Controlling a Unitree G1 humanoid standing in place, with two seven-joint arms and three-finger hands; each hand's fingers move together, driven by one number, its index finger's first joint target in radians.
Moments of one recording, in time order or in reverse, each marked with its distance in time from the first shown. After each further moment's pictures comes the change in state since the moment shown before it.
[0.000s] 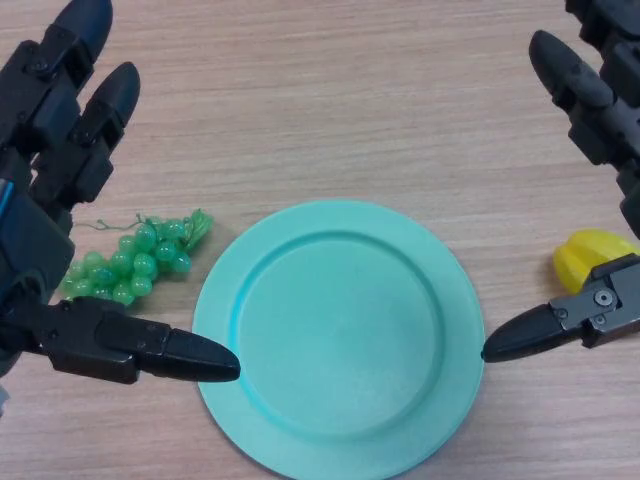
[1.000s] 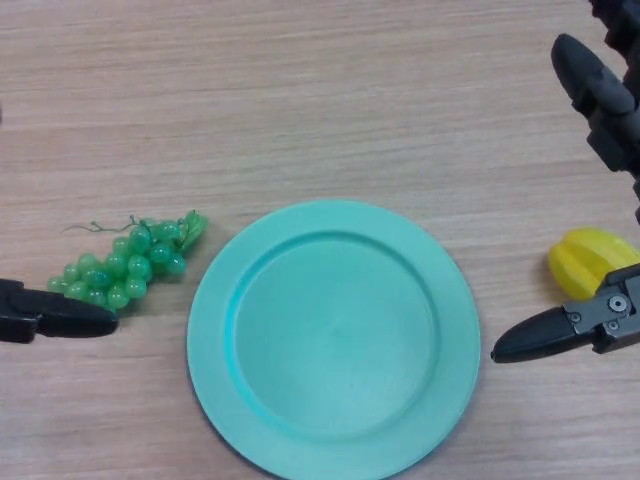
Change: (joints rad) left arm -0.048 0.007 0.126 0.575 0.506 -0.405 -0.229; right arm 0.052 -0.056 -0.001 -0.001 0.086 -0.076 -0.110
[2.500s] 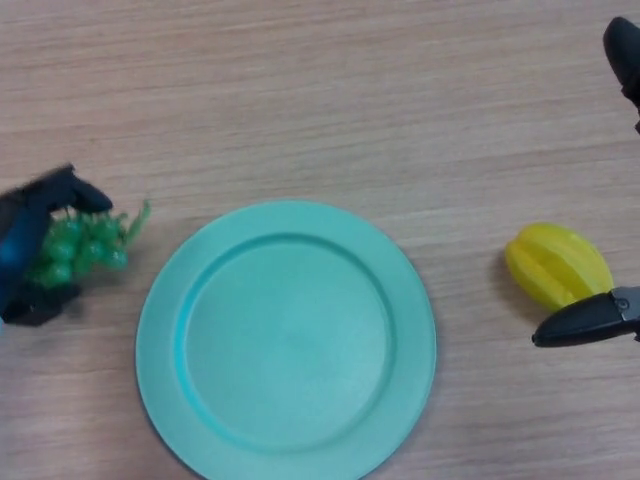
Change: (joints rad) left arm -0.150 0.106 -0.212 0.531 0.552 -0.359 0.226; right arm 0.020 0.013 -0.120 -0.001 0.038 -0.009 0.032
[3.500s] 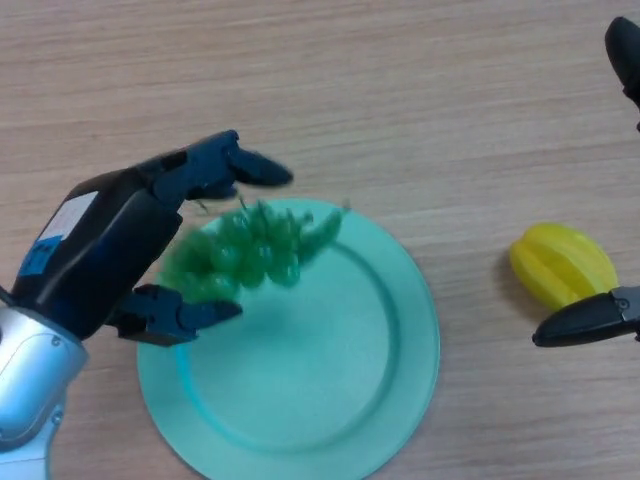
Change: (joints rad) left arm 0.124 -0.190 -0.128 -0.797 -0.146 0.307 -0.416; right arm 0.001 -0.008 0.001 0.000 -0.007 0.000 -0.002
